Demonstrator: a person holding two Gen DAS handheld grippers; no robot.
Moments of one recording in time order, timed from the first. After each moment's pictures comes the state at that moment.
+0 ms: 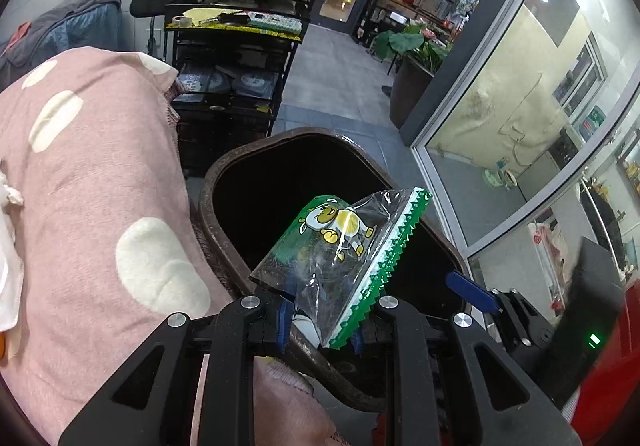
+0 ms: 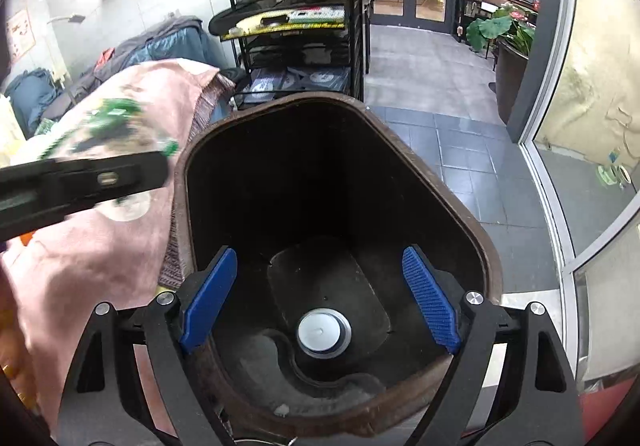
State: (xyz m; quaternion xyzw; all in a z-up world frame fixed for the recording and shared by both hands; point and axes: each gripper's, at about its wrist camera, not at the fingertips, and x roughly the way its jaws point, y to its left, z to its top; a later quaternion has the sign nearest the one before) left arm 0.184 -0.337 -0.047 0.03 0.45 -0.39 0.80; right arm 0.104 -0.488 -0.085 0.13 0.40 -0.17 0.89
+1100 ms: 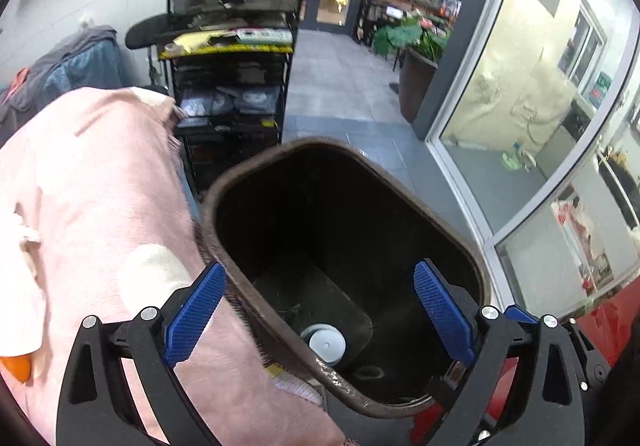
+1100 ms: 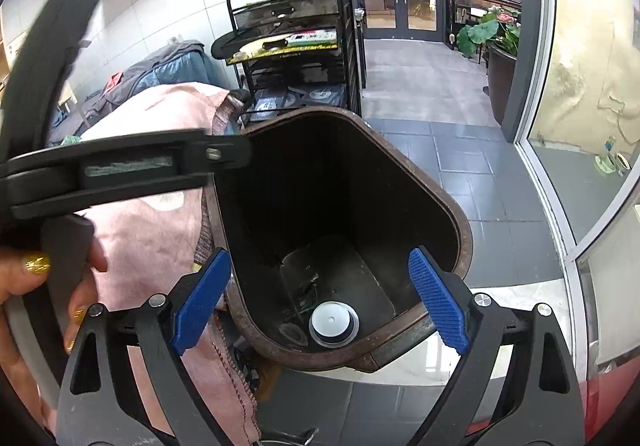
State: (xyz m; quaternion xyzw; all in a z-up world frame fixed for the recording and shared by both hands) left arm 0.173 -0.348 -0.037 0.08 0.41 -0.38 0.82; right arm 0.051 -0.472 -0.060 0.15 0.36 -0.17 0.90
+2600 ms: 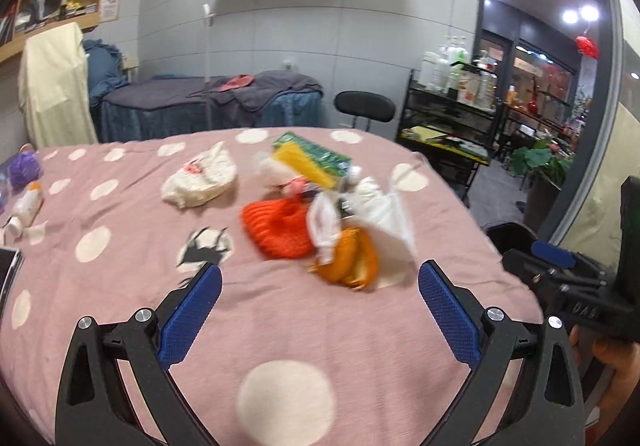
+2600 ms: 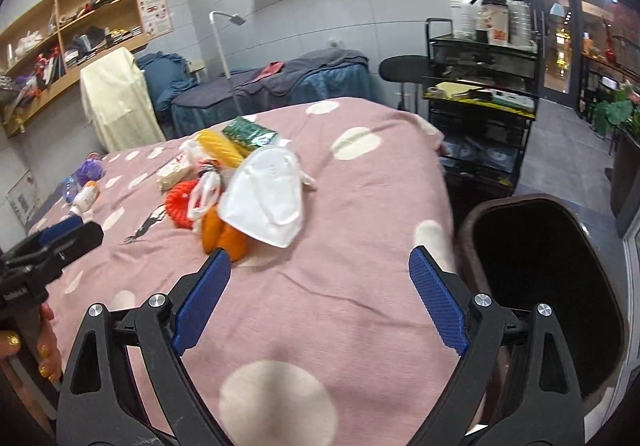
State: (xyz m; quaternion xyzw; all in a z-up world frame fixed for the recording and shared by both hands) left arm 0.136 -0.029 -0.001 -0.02 0.29 -0.13 0.95; right arm 0.138 -0.293 -0.011 0.09 0.31 0.08 0.94
